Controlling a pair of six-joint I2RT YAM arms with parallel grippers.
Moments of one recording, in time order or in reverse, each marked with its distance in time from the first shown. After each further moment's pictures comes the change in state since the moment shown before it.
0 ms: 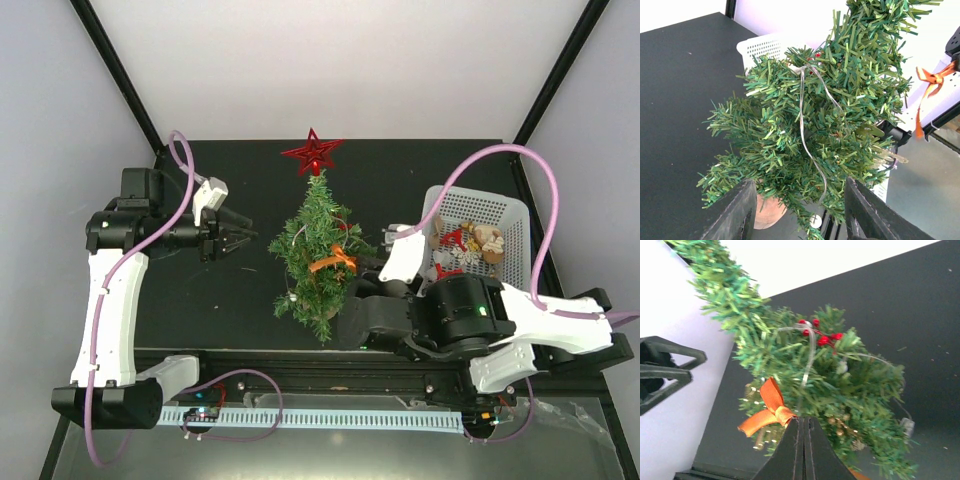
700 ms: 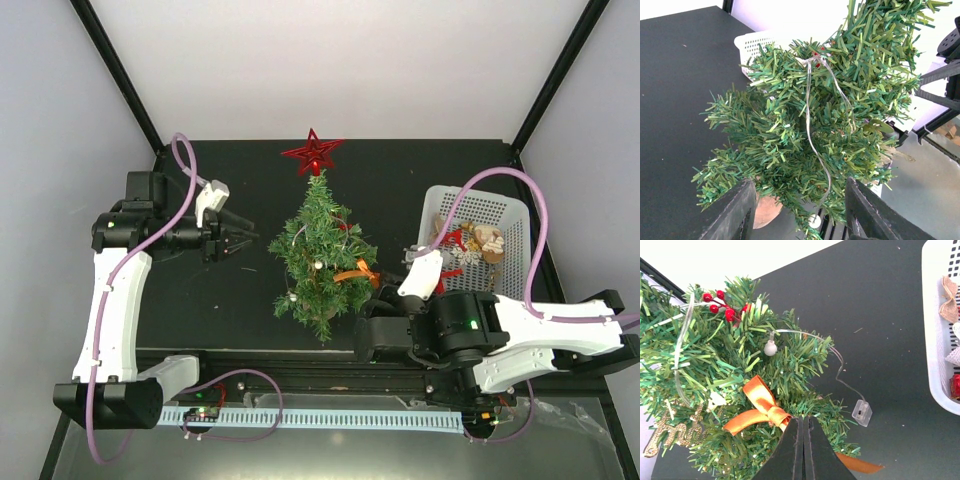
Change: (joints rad) left arm 0.005 0.000 -0.060 0.031 0.019 -0.019; right arm 0.006 -0.164 -0.345 -0.056 -0.011 0.245
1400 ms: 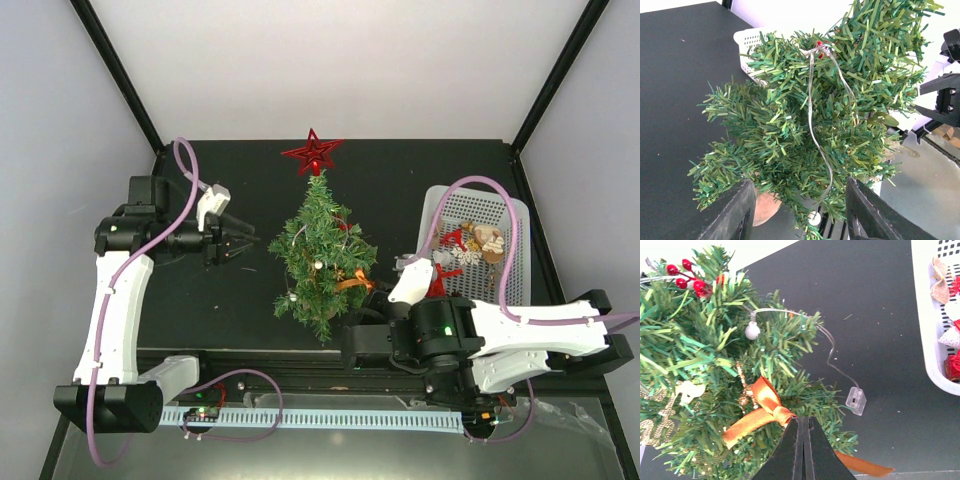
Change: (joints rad) left arm 0.000 -0.019 -0.045 0.025 0.003 -0.014; right arm 0.000 0.032 -0.068 -0.006 -0.031 0.113
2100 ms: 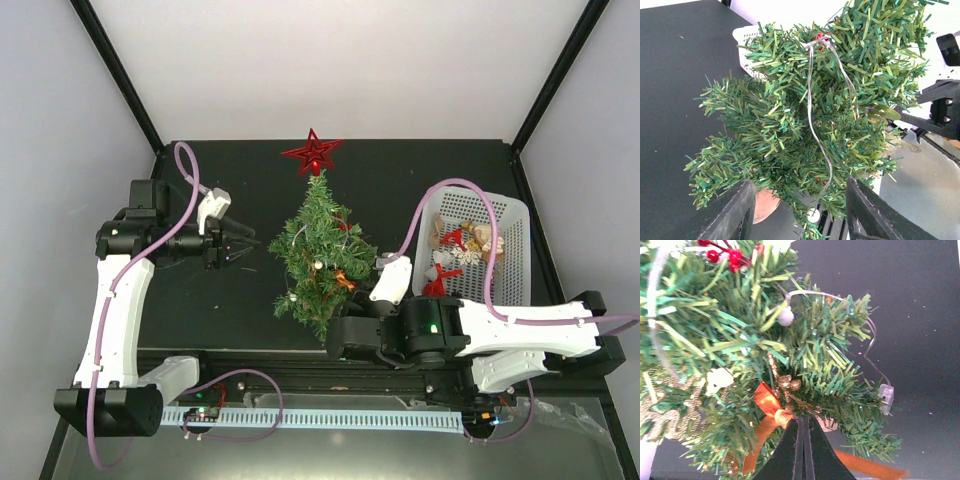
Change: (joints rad) left arm 0.000 -0.019 -0.034 0.009 0.000 -0.002; right arm -0.041 0.033 -0.023 0.218 -0.027 -0.171
